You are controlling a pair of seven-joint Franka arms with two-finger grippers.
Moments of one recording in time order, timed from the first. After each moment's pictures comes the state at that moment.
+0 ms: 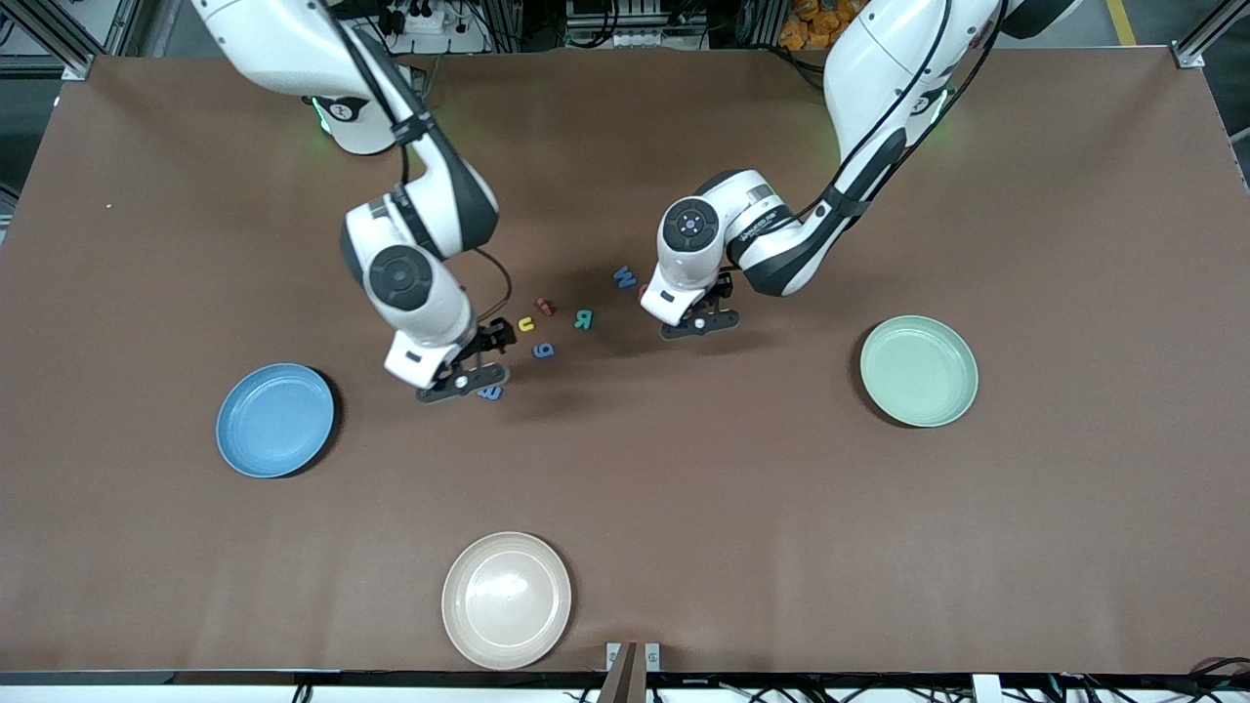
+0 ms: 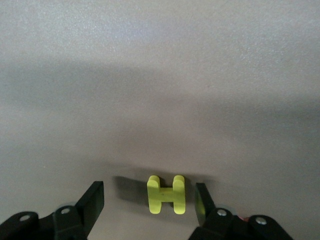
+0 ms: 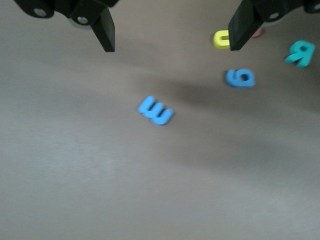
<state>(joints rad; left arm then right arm) -0.36 0.63 -0.46 -1.93 0.31 2.35 -1.17 0.50 0.43 0.01 -1.89 0.00 2.23 0.18</state>
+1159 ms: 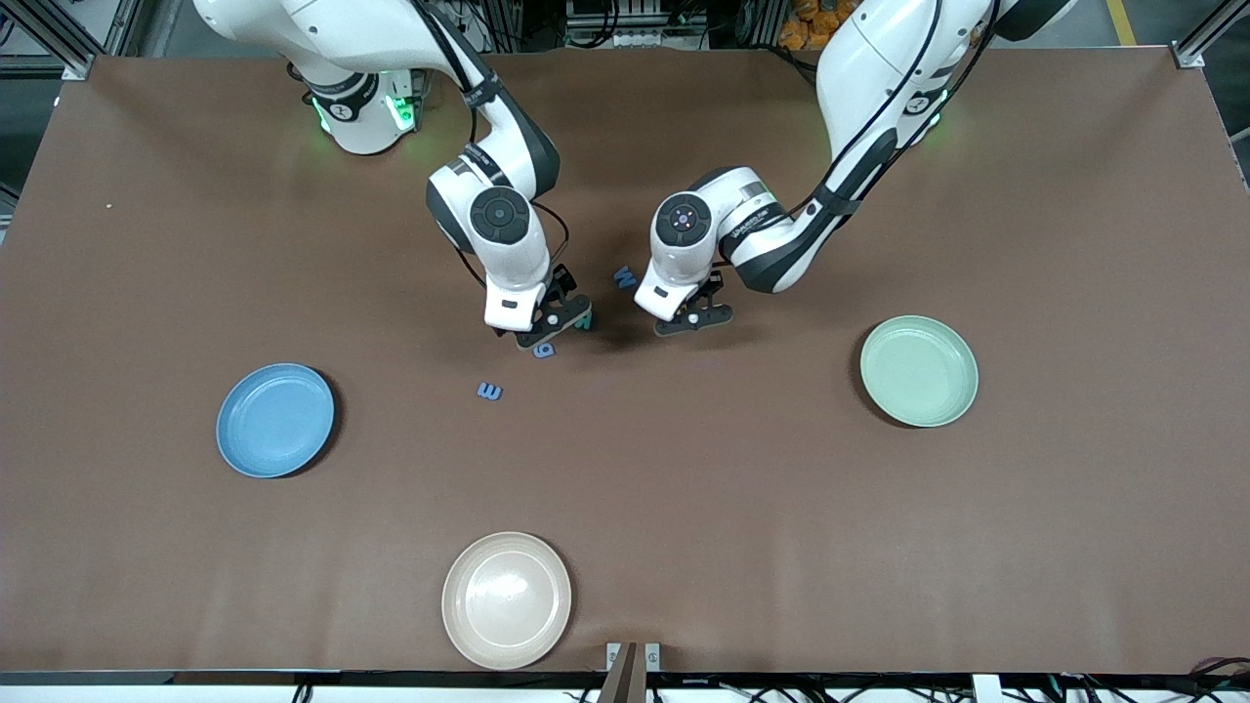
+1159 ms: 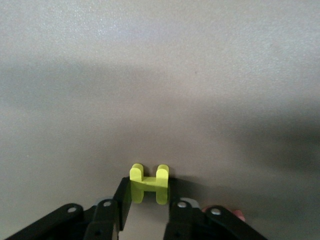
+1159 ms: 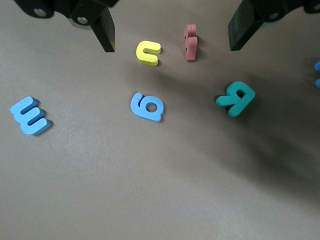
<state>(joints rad) -0.38 0.64 -0.46 -1.92 0.31 2.37 -1.20 0.68 0.42 0.00 -2.05 0.00 2.42 0.07</state>
